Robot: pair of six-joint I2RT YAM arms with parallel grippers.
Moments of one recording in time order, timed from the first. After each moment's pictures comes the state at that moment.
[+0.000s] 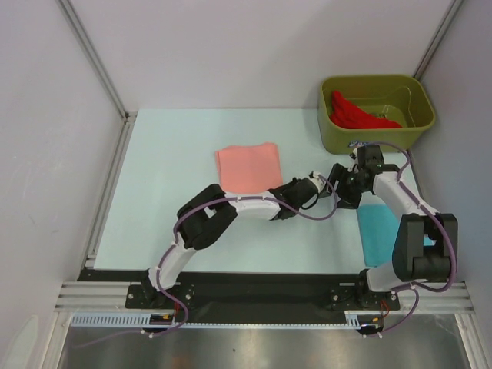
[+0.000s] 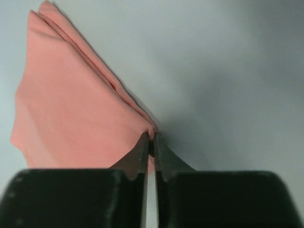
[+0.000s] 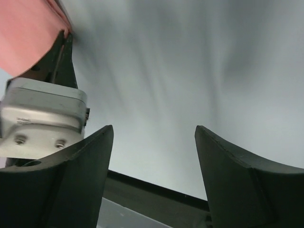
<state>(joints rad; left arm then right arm) -1.03 2.25 1.54 -0.13 -0.63 0.25 0.01 1.45 0.98 -0.66 -0.38 0.44</state>
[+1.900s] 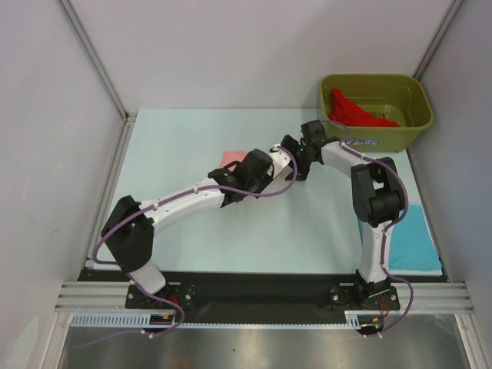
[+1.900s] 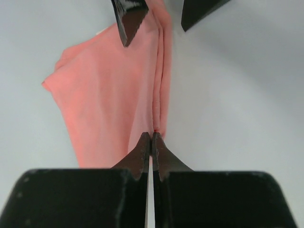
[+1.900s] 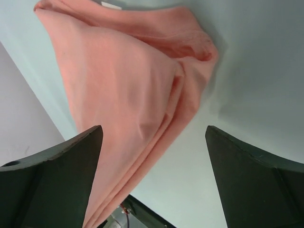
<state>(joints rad) -0.87 1.66 1.28 -0.37 -0.26 0.15 0.31 2.05 1.49 -0.39 -0.43 0.79</state>
